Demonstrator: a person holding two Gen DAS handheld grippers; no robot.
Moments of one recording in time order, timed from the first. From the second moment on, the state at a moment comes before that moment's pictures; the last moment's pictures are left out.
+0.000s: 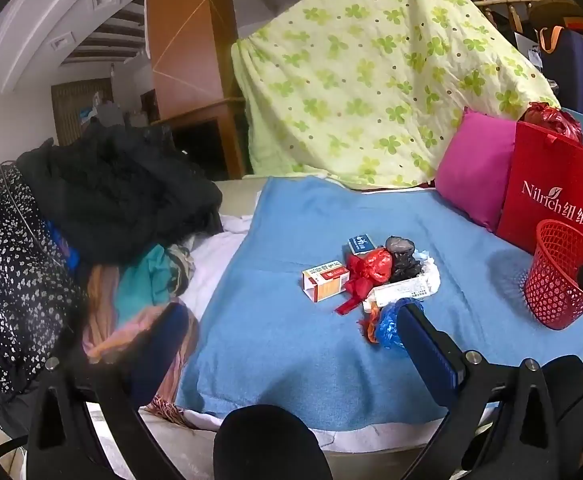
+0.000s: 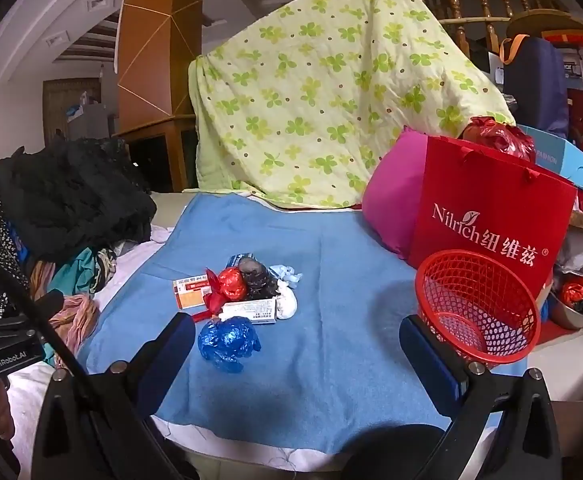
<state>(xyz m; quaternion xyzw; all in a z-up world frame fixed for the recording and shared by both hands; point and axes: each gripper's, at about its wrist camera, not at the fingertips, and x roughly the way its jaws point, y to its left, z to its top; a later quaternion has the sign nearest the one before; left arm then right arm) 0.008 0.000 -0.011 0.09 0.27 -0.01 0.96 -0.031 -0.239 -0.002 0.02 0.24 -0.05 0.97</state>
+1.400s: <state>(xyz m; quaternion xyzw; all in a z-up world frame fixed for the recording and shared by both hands) 0.112 0.051 -0.110 0.09 0.37 0.06 0.92 0.101 -0.211 -0.102 0.11 0.36 0.06 0.92</state>
